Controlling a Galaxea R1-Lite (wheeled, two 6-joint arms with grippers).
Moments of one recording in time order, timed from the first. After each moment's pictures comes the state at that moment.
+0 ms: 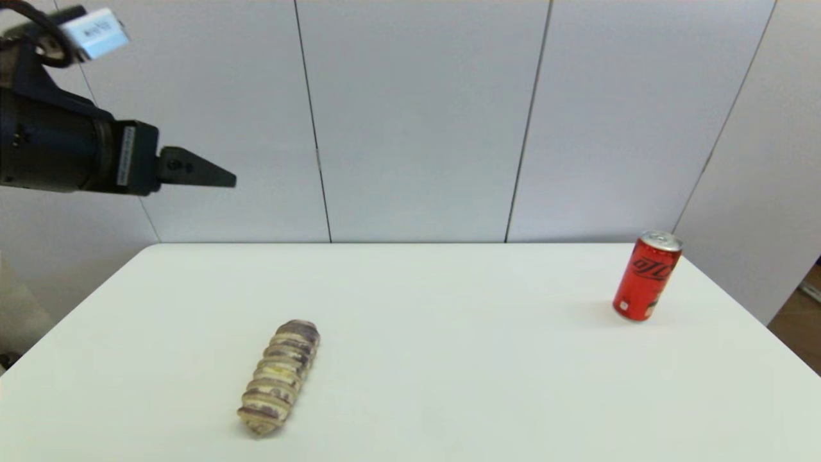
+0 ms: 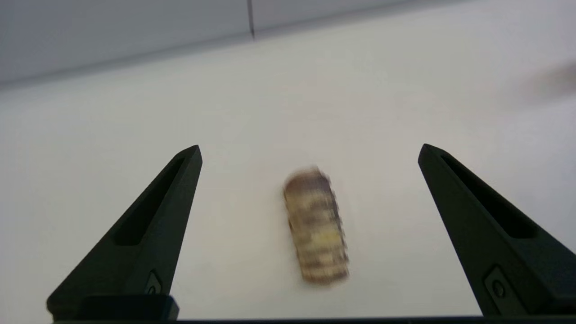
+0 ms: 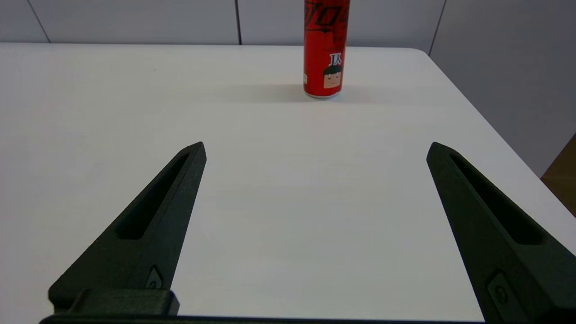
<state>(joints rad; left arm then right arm) -0.28 1.48 -1.59 0.73 -0.06 -0.01 0.00 0.00 0.00 0.00 0.00 -0.01</state>
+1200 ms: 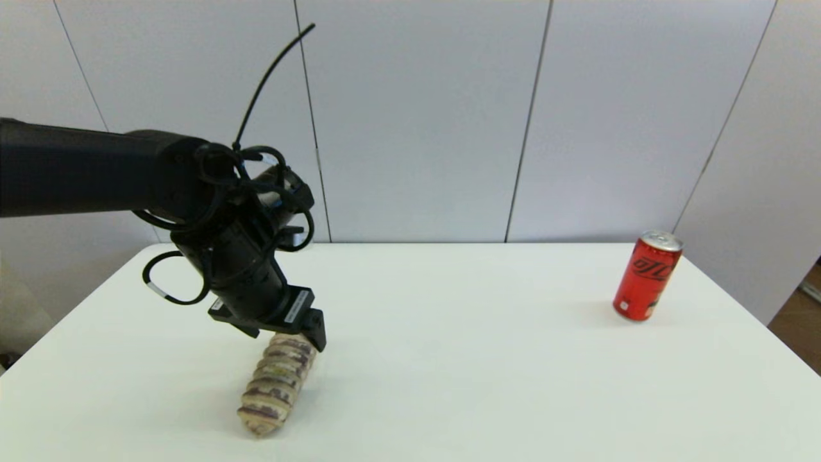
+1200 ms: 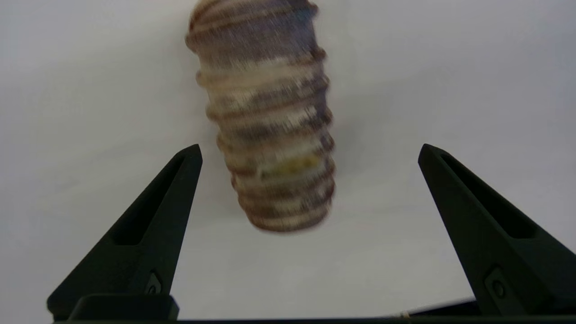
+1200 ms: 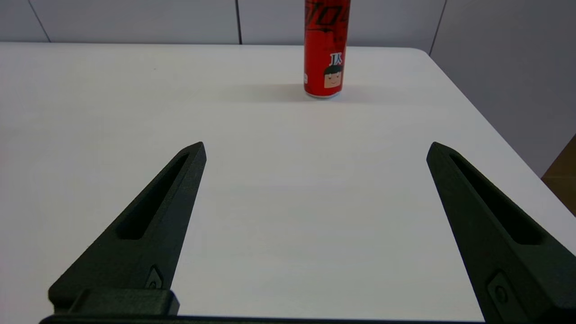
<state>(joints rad) -0.45 1.93 -1.51 0.91 -0.01 -0.16 0.00 0.00 0.00 0.00 0.00 -0.01</state>
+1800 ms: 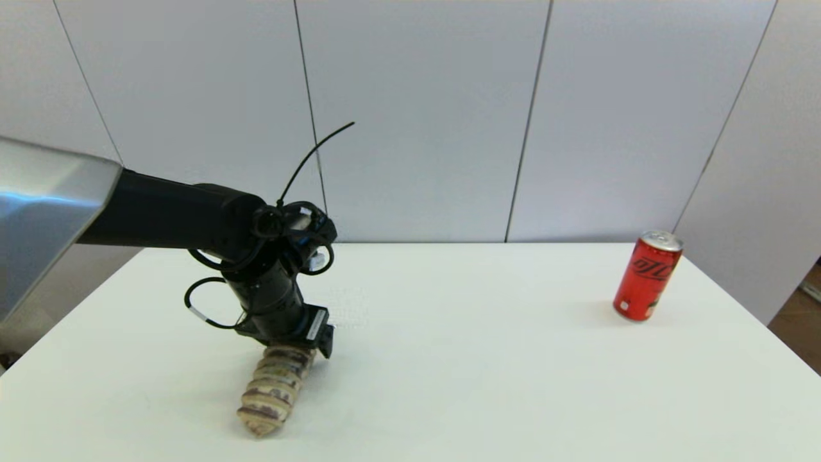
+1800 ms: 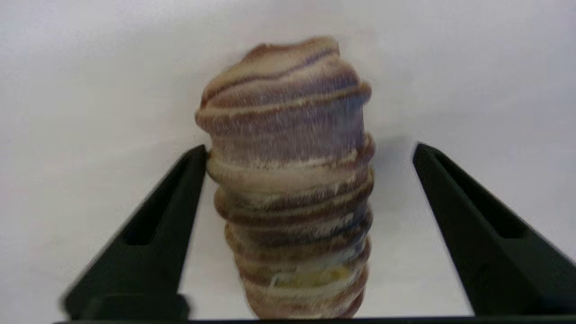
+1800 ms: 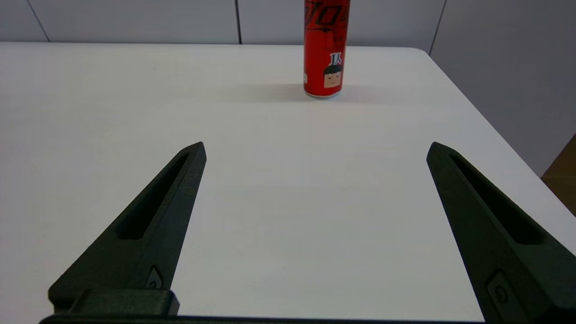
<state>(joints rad) -0.46 2.03 -1.42 0.72 0.09 -0.22 0.00 0.00 0.00 0.00 0.00 -0.01</state>
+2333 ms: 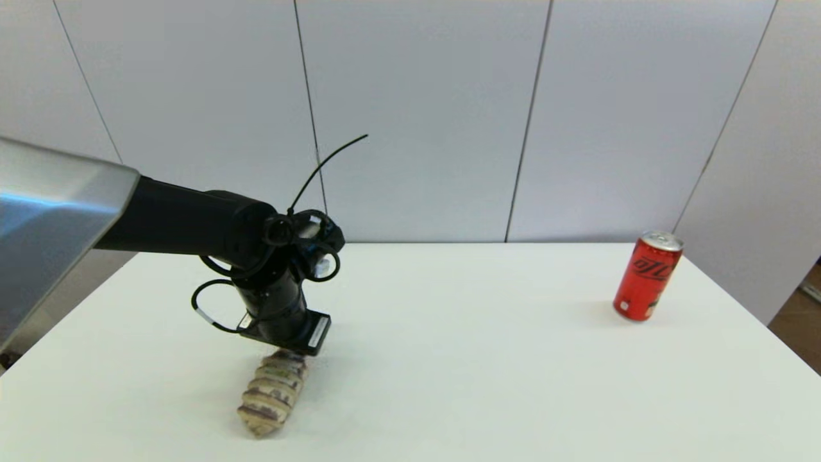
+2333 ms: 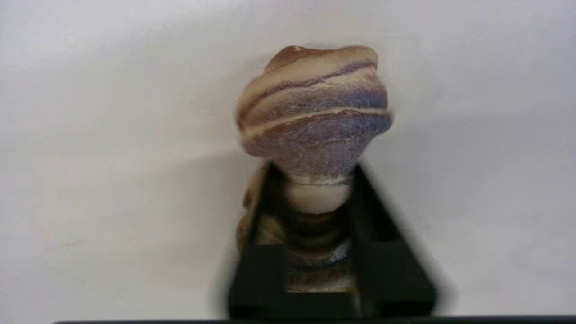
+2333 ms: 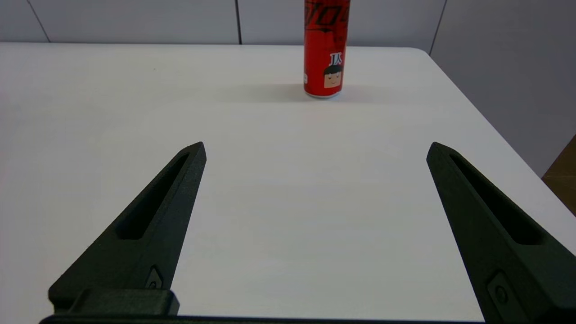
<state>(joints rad) -0.50 2.04 -1.42 0.72 0.15 -0.18 0.00 0.00 0.00 0.00 0.00 -0.01</state>
